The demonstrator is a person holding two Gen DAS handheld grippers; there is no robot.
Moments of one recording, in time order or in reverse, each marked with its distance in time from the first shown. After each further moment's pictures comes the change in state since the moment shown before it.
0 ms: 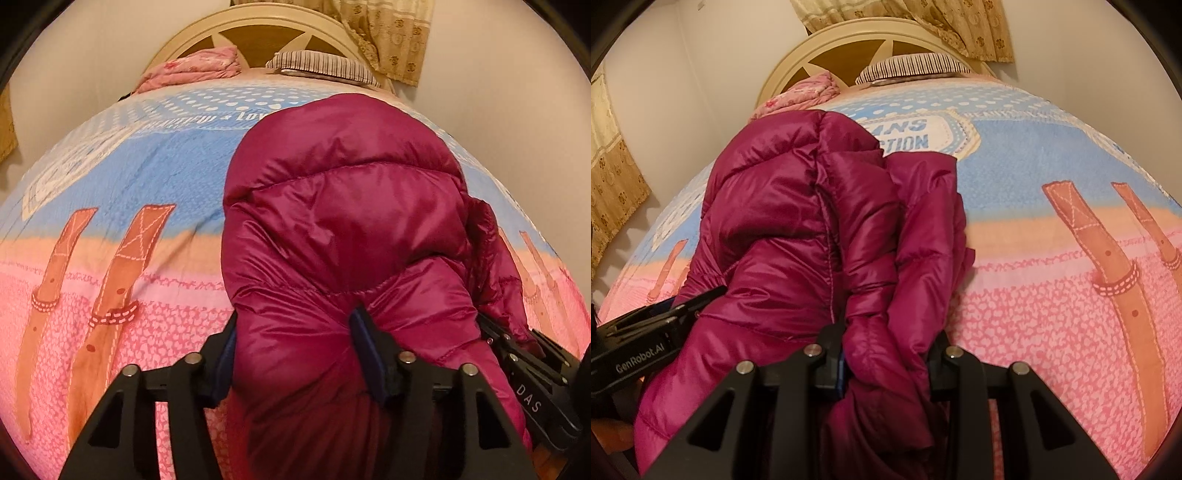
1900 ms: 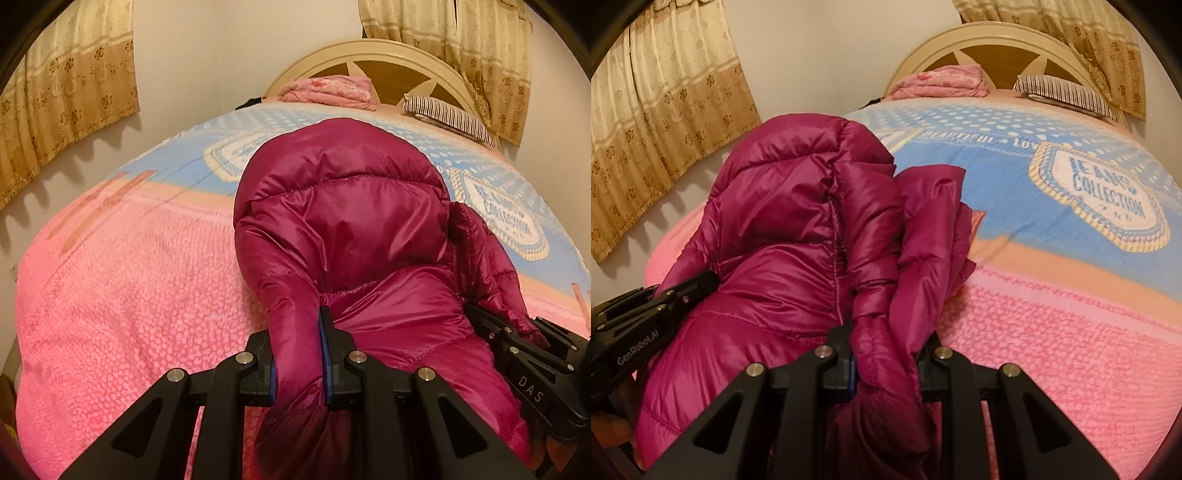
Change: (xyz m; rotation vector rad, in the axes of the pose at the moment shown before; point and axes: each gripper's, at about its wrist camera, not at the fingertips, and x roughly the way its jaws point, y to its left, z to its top) left arm -0.121 0.221 -0.069 -0.234 -0.109 0.330; right arm 0.022 0.245 -0.026 -0.337 0.050 0.293
